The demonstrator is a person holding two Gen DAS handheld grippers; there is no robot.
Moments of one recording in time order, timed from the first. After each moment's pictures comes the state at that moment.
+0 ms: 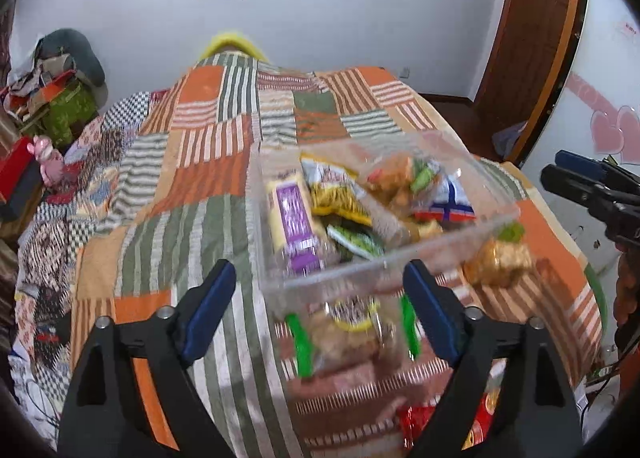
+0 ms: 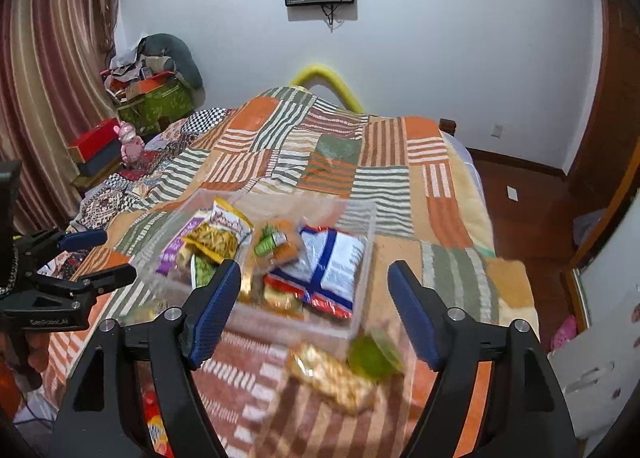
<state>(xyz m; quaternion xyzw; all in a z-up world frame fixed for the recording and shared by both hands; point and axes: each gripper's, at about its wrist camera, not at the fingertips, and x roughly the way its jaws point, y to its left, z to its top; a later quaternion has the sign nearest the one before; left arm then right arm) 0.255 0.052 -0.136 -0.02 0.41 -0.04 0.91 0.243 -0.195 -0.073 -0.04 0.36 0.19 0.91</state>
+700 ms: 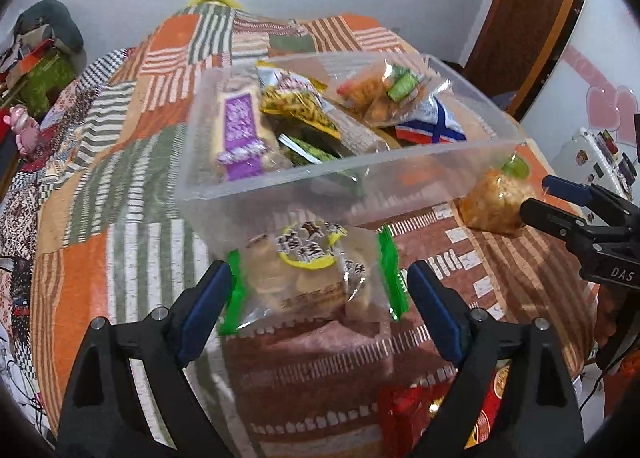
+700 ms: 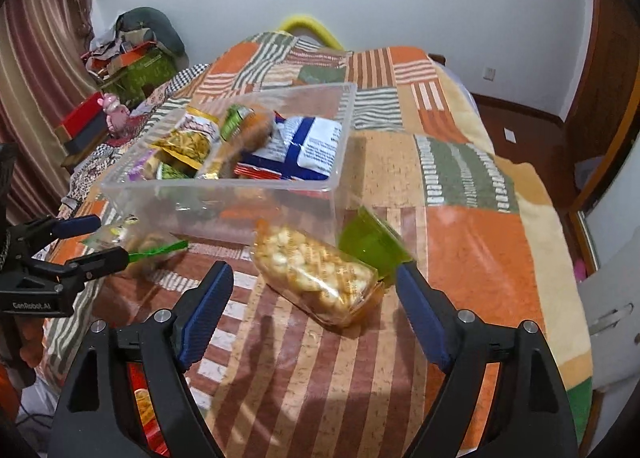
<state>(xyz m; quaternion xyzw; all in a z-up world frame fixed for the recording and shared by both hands) 0.261 0.021 -0.202 -0.03 0.48 -0.07 0.87 0.227 -0.210 -0.149 -0.02 0.44 0.17 0.88</state>
